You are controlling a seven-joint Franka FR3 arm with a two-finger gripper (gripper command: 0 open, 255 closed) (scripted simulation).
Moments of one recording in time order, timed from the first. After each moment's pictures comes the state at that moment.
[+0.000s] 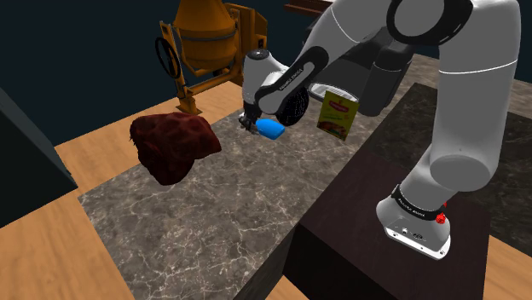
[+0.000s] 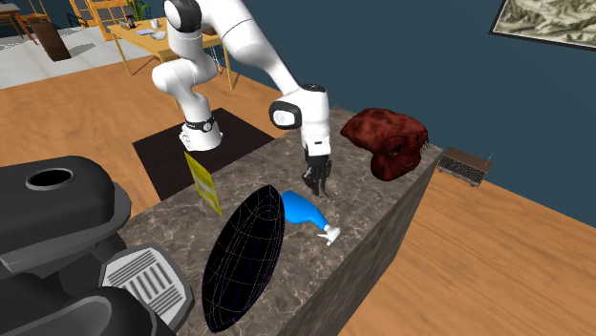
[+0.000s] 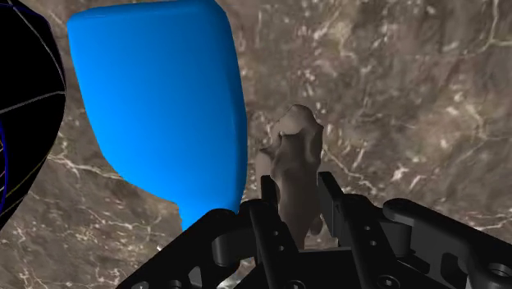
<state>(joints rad) 0.00 0.46 0.12 -2.01 -0.33 2.64 0.32</state>
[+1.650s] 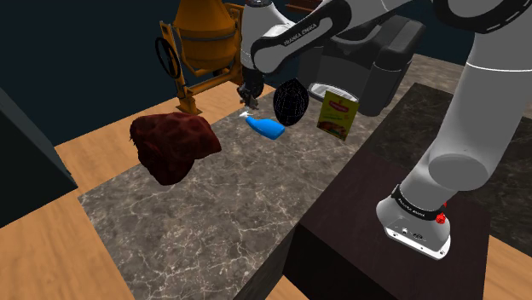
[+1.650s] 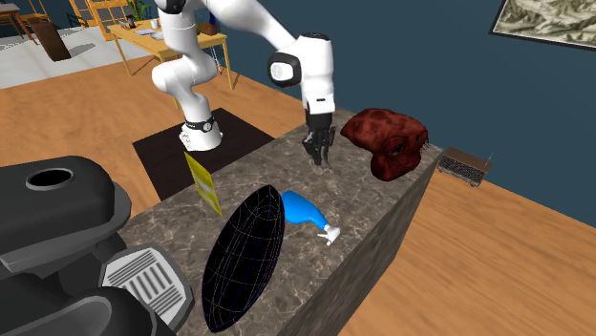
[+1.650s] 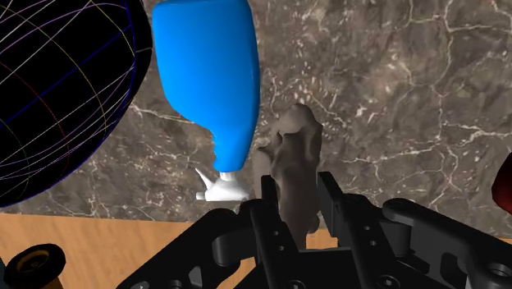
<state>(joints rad) -0.03 0.25 0.17 -1.96 -0.22 2.37 0.22</state>
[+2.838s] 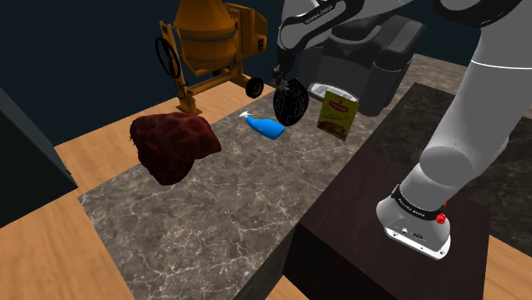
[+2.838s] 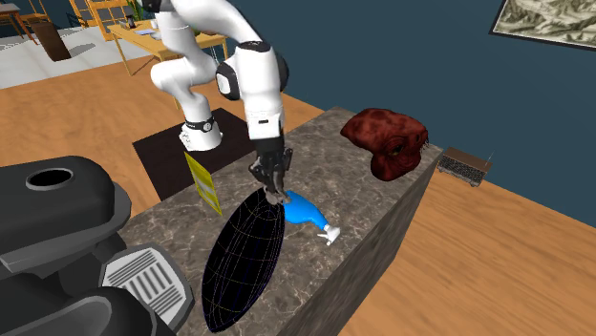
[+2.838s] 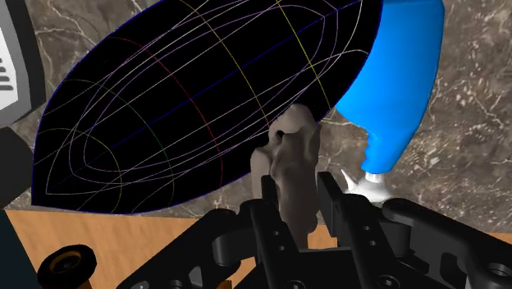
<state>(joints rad) -0.25 0.22 0.08 -1.96 -0.10 2.39 -0.16</state>
